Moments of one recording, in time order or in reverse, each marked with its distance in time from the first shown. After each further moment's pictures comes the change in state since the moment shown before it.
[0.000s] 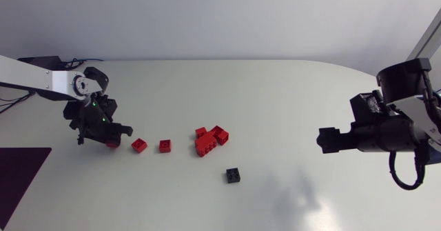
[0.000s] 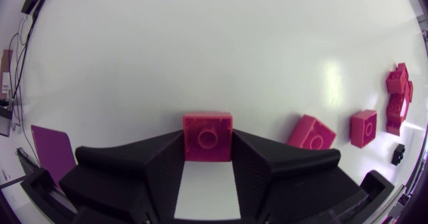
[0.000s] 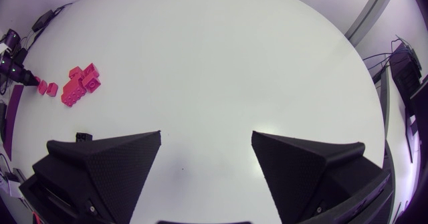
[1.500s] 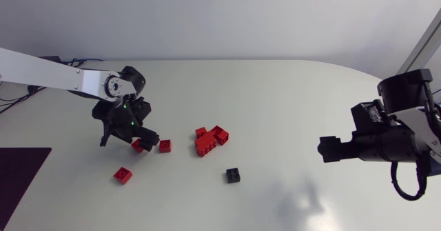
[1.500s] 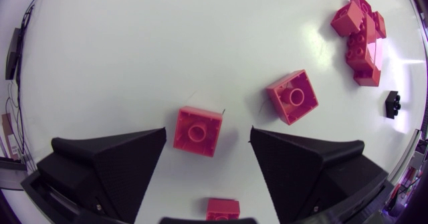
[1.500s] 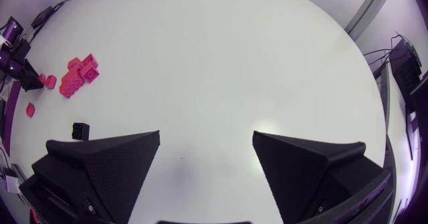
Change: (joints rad) left arm -0.243 -0.017 0.009 -0.055 0.007 0.061; right arm -0.001 -0.042 -0.056 -0.005 0.003 -0.001
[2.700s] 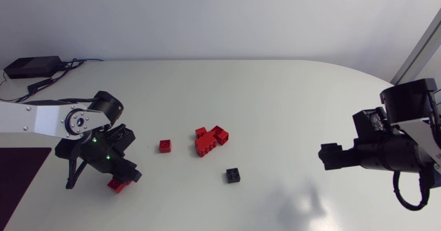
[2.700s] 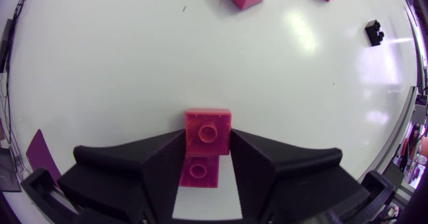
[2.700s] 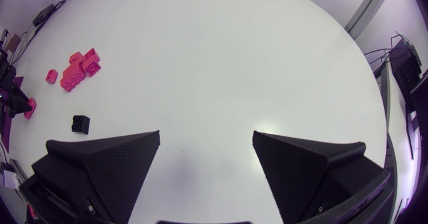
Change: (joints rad) left arm 0.012 -0.310 -0.392 0.054 0.089 0.071; right arm 0.008 -0.062 -0.053 -0.001 0.002 0.000
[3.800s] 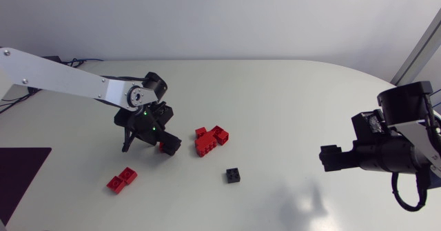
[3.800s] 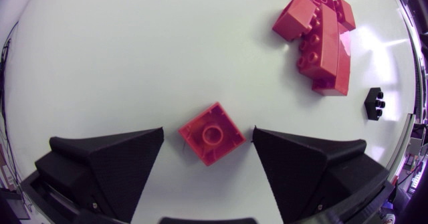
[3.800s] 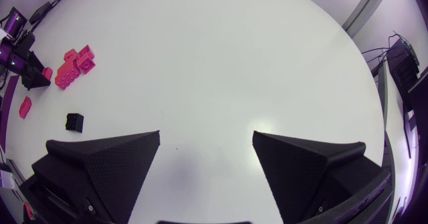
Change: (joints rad) left arm -0.149 0.360 0.389 0.050 0.015 -0.089; right arm 0.000 0.013 -0.013 0.015 0.025 -0.004
